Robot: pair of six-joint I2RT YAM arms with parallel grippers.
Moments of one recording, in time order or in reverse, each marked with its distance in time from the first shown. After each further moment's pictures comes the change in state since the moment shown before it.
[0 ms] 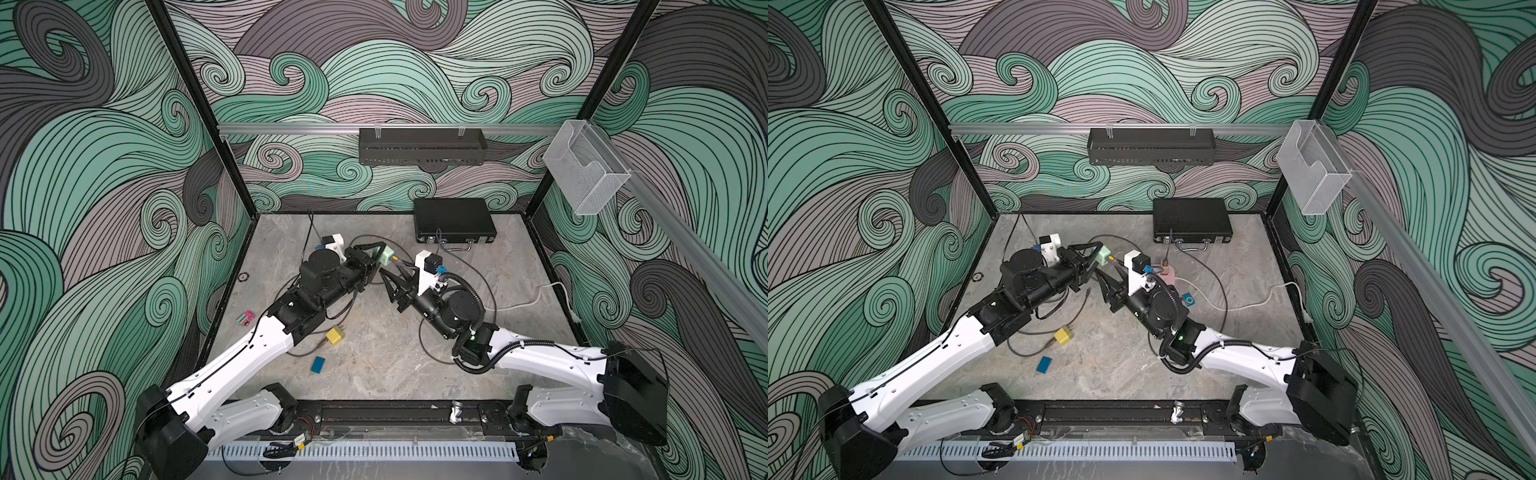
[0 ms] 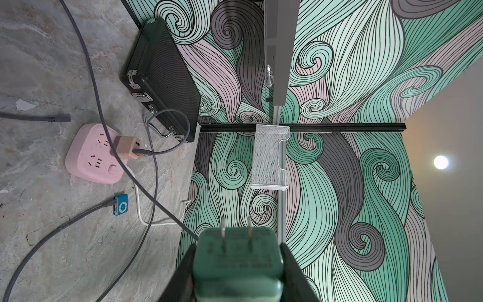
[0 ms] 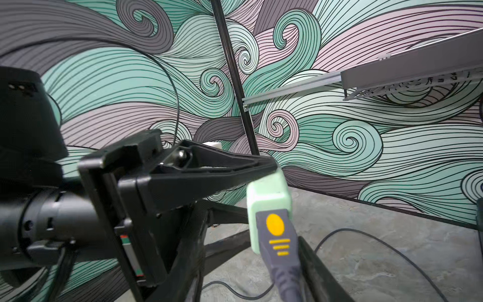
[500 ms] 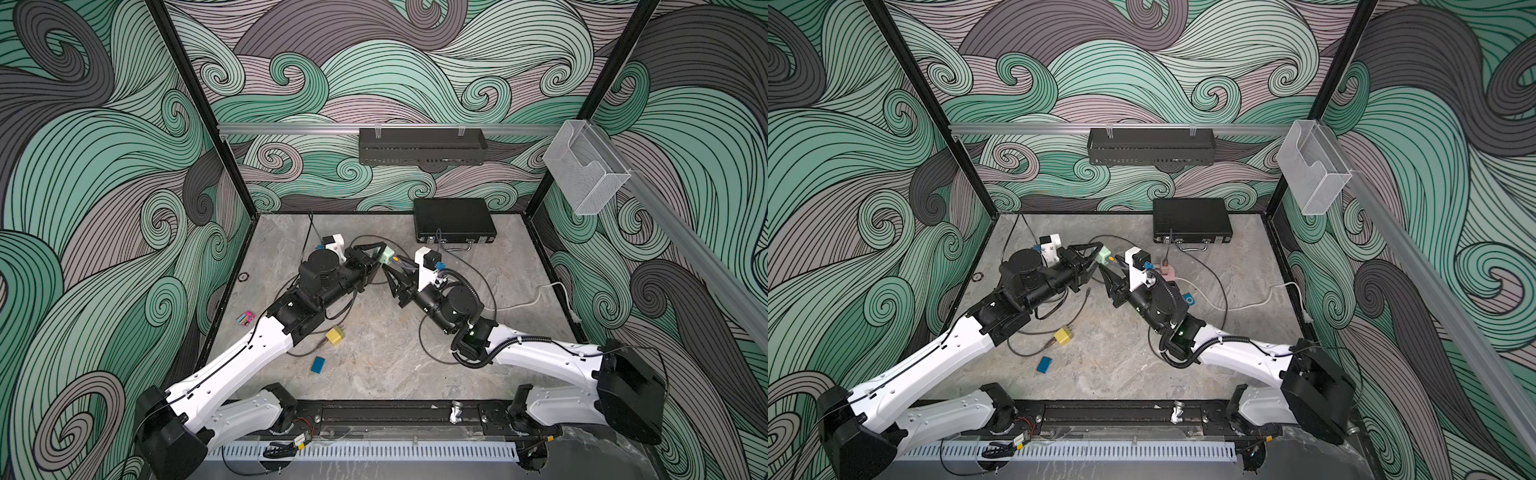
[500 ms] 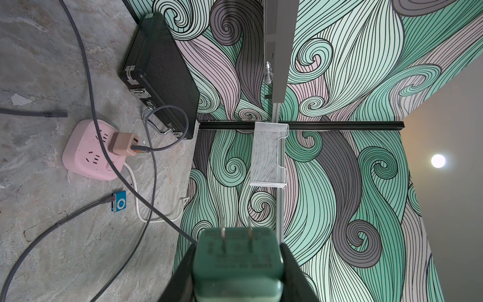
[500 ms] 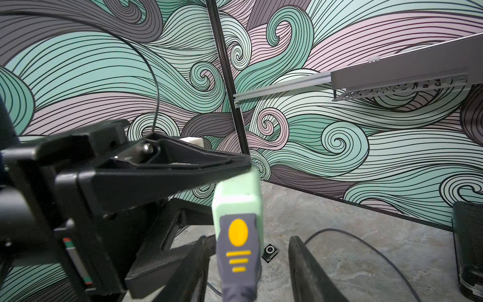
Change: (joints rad) left arm 0.000 -0.005 0.000 -0.002 0.015 -0.008; right arm -0.037 0.023 0.007 -0.001 -0.017 -0.040
